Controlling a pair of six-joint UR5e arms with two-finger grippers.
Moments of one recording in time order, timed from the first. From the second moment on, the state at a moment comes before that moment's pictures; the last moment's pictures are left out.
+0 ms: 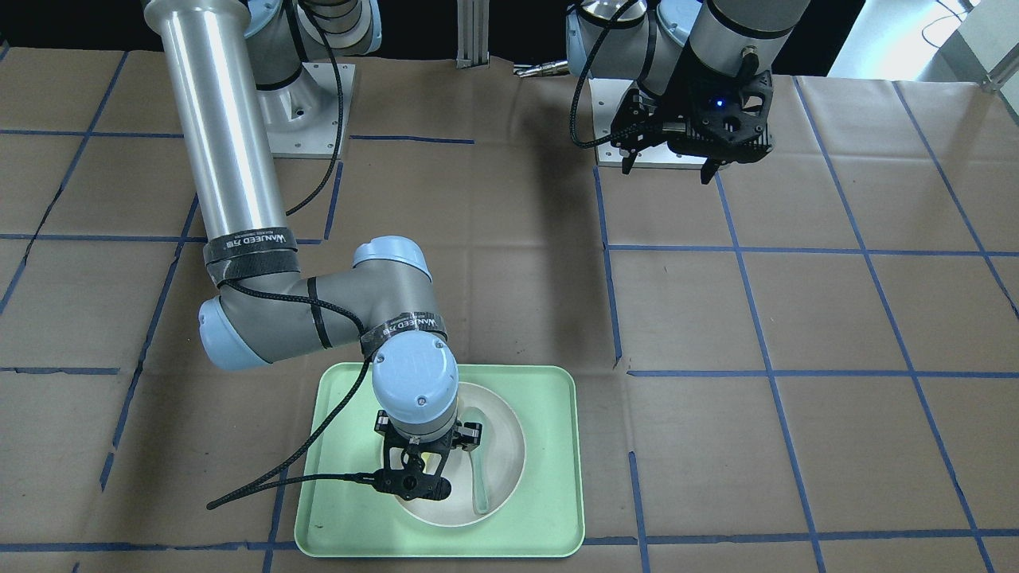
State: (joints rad) left arm -1.59 -1.48 -1.66 -1.63 1.55 0.09; right arm 1.85 -0.81 1.30 -2.01 -1.57 0.42
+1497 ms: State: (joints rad) left arm -1.59 -1.48 -1.66 -1.63 1.55 0.09; right arm 1.84 -0.95 1.22 -1.79 -1.54 0.41
